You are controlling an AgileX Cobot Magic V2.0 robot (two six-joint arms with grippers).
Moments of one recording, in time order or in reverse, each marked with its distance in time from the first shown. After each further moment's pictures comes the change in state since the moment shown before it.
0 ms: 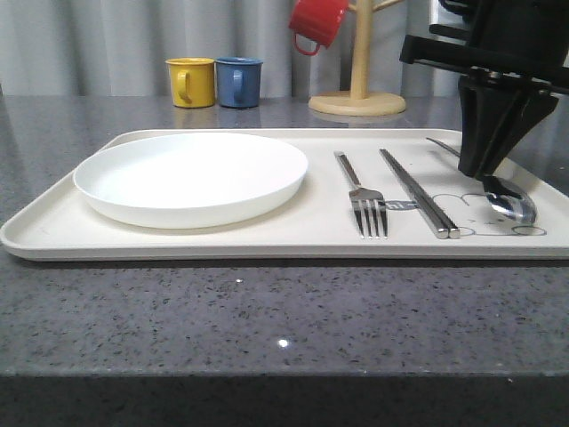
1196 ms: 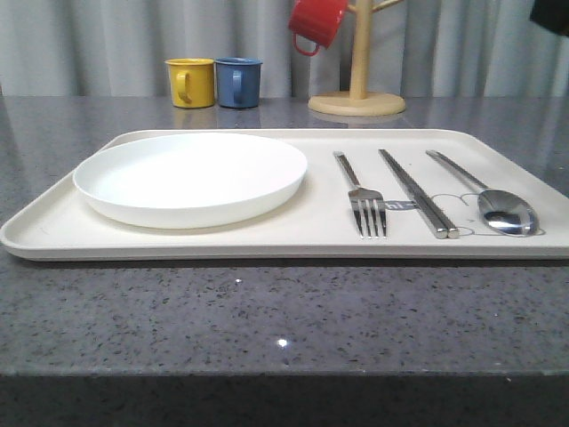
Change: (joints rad) left arm 0.000 0.000 0.000 0.000 0.000 0.000; right arm 0.000 -0.480 0.164 -0.025 -0.054 -0.364
